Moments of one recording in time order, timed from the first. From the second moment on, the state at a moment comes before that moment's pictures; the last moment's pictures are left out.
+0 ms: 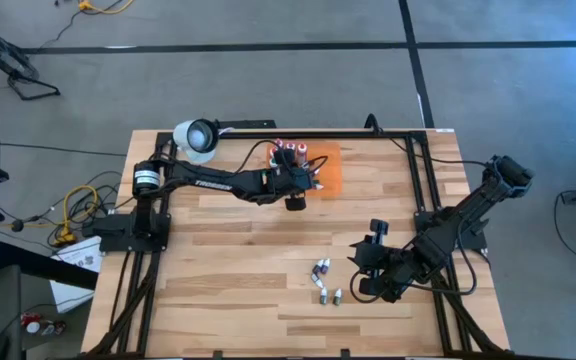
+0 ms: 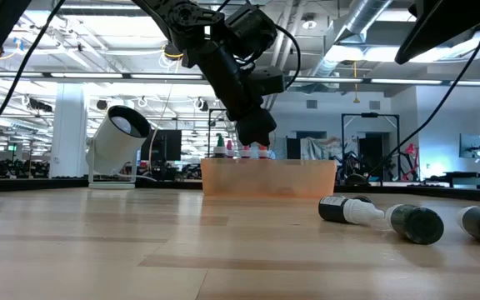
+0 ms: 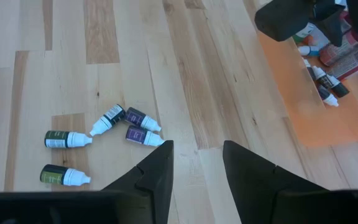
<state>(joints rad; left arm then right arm) 0.14 1.96 1.34 -0.12 -0.59 0.35 0.70 1.38 1.02 -0.81 0.66 0.63</state>
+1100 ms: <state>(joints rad) -0.22 1.74 1.34 -0.83 -0.41 -0.07 0.71 1.38 0.63 -0.02 0.35 0.41</state>
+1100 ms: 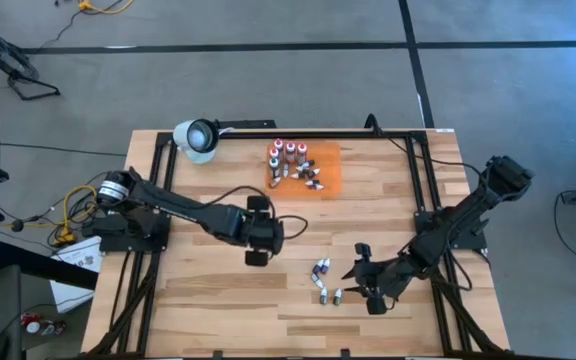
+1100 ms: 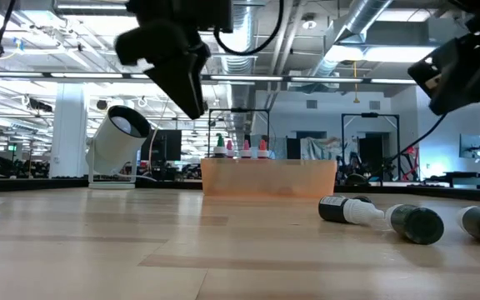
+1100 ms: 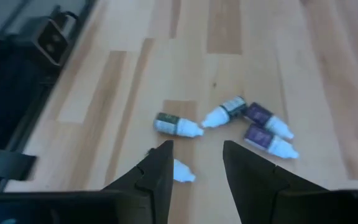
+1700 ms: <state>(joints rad) -0.49 1.74 1.32 -0.75 -0.61 -0.18 0.66 1.61 0.57 0.30 0.16 0.29</state>
